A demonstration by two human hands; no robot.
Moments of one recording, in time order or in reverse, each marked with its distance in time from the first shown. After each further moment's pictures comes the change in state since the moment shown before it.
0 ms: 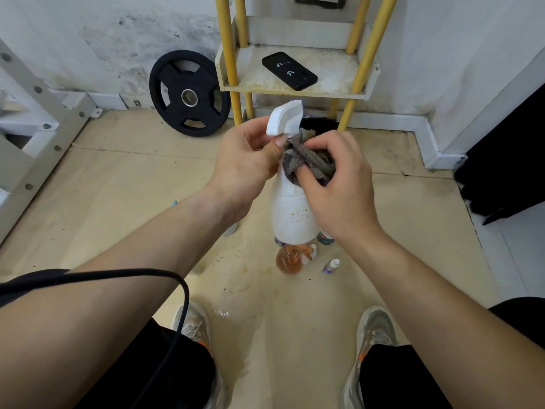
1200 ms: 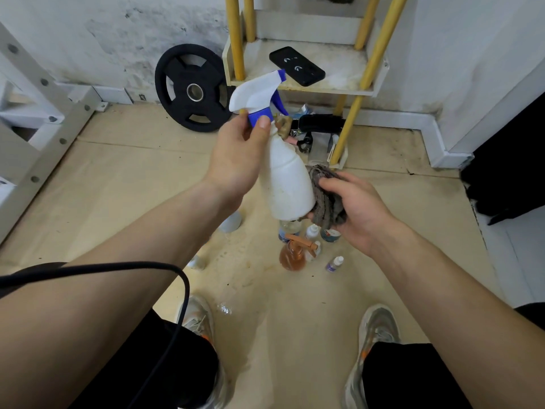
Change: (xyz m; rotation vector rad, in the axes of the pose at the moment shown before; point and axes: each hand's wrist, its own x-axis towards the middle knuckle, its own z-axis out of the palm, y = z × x) left_hand 0.009 -0.009 -0.021 0.170 0.112 0.018; right_hand -0.011 0.037 0.002 0.684 -0.220 1.043
